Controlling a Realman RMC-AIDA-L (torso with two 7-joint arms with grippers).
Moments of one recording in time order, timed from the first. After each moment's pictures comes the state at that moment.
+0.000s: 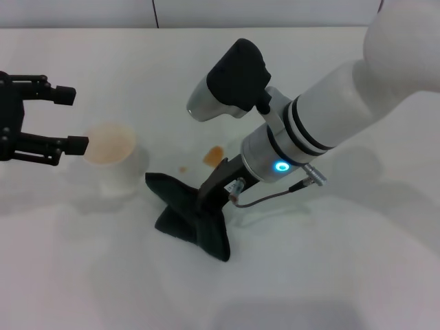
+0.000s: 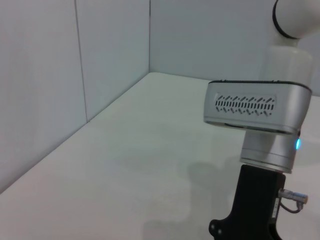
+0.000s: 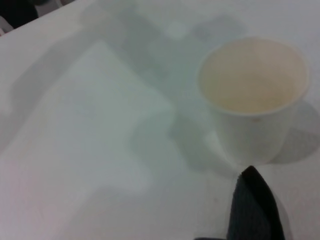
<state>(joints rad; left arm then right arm) -0.49 -1.88 0.78 1.11 1.97 1.87 -1.62 0.91 2.03 -2.03 -0.90 -1.88 -0.94 2.53</state>
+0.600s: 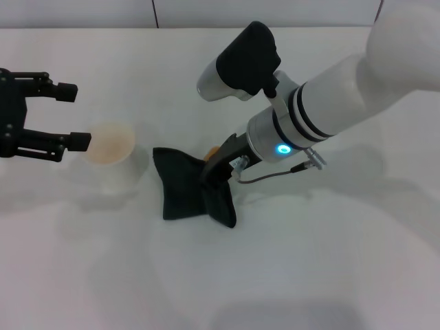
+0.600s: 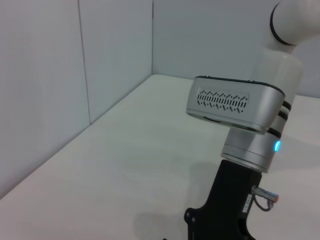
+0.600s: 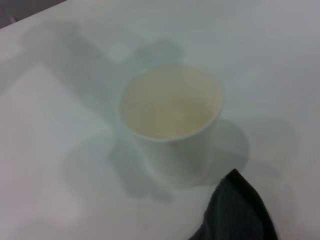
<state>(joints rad) -0.50 -1.89 0.78 1.11 1.97 1.86 -1.63 0.92 2.03 -2.03 -0.84 -1.90 -0.81 2.53</state>
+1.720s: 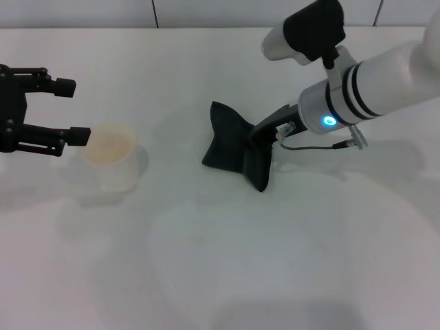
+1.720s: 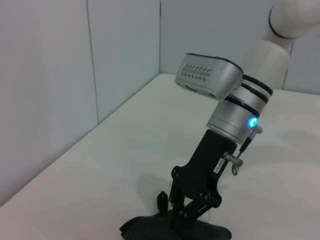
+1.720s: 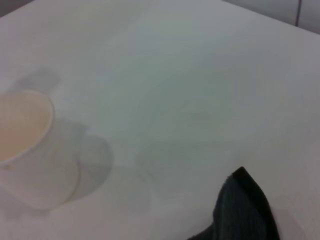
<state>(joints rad) -0.50 -1.89 0.78 1.10 1.98 1.84 -1.62 0.83 2.01 -1.79 -0.78 -2.02 -0.78 2.53</state>
